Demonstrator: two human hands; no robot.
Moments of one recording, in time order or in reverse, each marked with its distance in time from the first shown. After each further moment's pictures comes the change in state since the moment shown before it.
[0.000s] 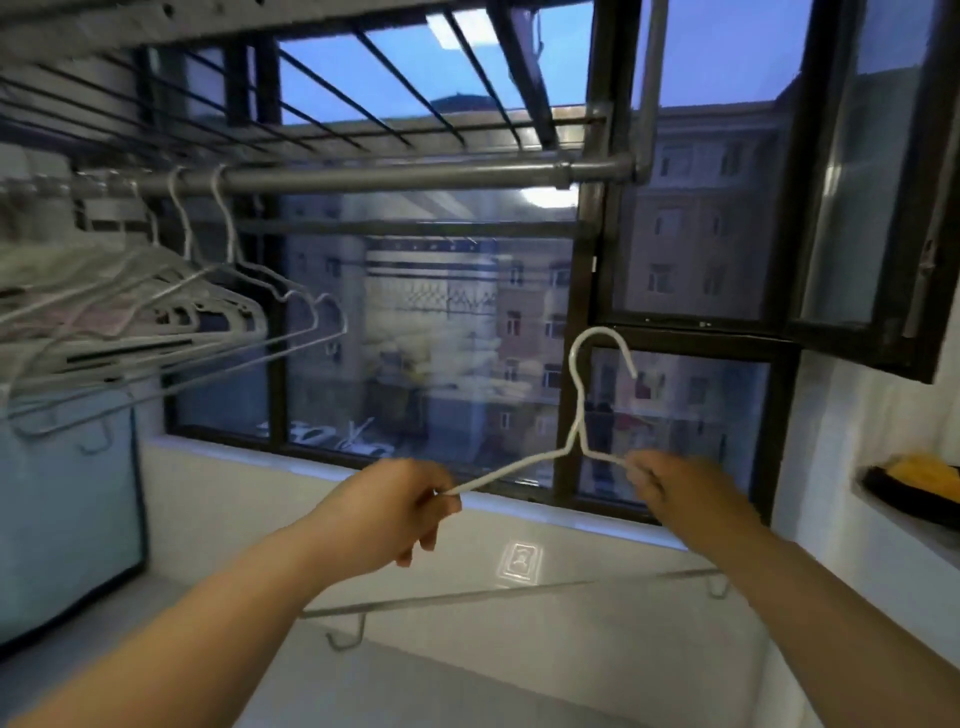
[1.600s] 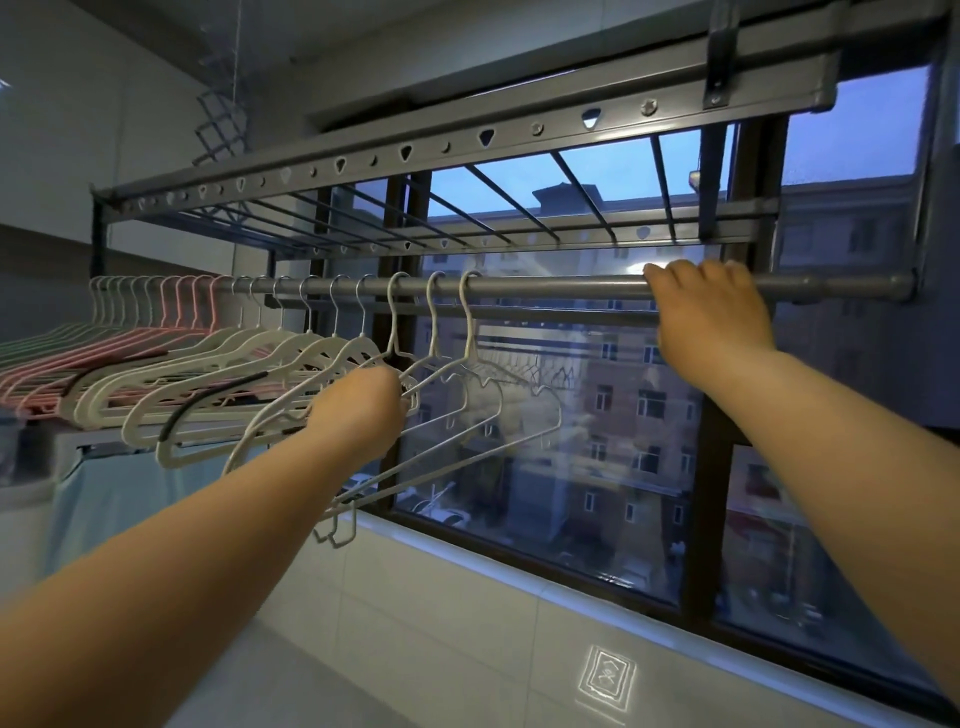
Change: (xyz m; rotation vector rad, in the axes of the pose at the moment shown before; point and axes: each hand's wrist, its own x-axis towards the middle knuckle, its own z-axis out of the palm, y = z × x) left_hand 0.012 -0.115 -0.169 0.317 0.528 -0.443; right_hand 0.144 -0.201 -0.093 -0.525 0.431 -0.173
